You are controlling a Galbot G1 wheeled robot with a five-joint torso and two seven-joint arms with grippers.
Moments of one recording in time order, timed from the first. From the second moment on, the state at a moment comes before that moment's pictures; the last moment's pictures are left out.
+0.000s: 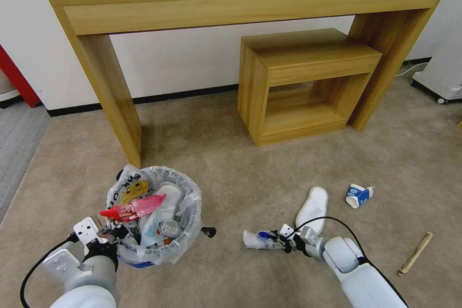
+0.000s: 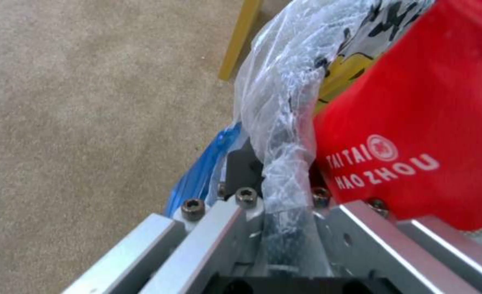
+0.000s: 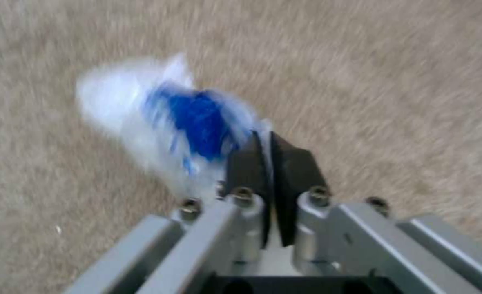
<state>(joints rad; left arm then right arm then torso) 1.70 -1.52 -0.68 -2.42 -0.67 0.51 -0.54 -1.13 1.13 0.29 1.38 -0.15 -0.09 -0.67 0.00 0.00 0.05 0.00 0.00</state>
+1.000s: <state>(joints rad) 1.72 -1.56 -0.56 -2.42 -0.63 0.51 -0.53 -1.04 1.11 0.12 1.71 0.85 0.14 -0.87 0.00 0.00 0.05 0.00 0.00</state>
